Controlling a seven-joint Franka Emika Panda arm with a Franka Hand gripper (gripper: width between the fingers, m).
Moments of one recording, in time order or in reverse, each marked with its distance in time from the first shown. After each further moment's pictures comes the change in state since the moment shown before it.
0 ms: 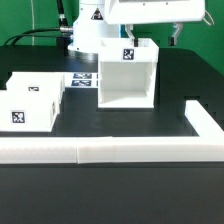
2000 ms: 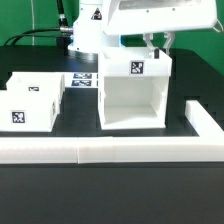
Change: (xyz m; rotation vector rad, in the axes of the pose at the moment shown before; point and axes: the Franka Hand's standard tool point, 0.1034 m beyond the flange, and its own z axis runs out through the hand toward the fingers) arm 0.113 0.009 0.018 0.033 0.053 -0.033
